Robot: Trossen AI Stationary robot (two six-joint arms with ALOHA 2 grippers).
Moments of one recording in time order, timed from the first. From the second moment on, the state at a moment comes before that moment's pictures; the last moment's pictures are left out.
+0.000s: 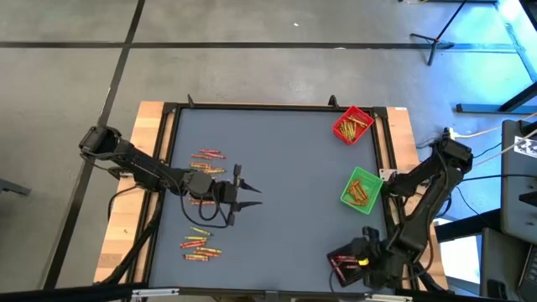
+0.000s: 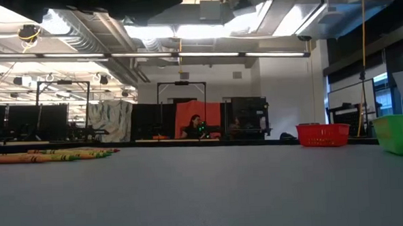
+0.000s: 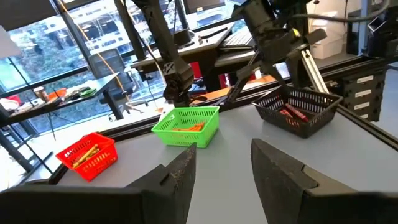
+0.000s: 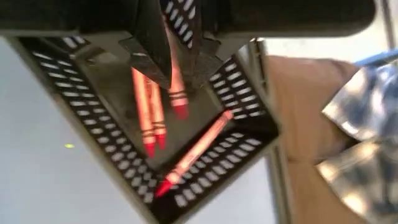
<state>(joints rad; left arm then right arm) -0.30 1.38 0.59 0.70 -0.28 0.24 1.07 1.47 0.95 -0.66 0.17 1.27</state>
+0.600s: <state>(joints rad) -0.29 1.38 0.59 0.66 -0.44 0.17 0.76 1.43 0.95 -0.64 0.23 0.77</state>
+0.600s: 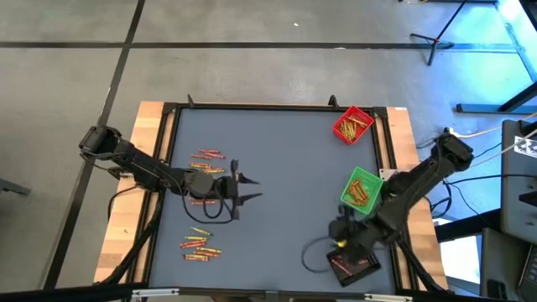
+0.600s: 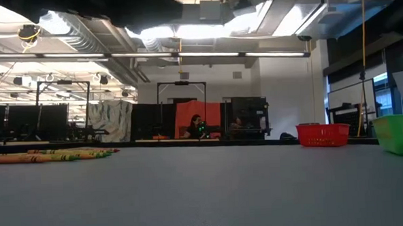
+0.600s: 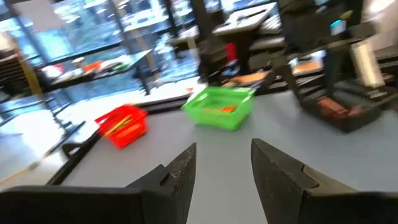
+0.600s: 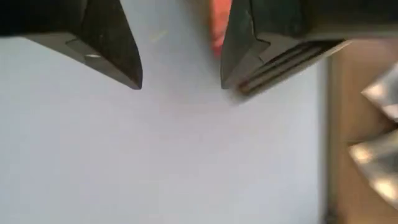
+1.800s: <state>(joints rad) 0.51 1.38 0.89 -0.64 -0.18 0.23 -0.05 1.49 0.95 -0.04 0.39 0.02</state>
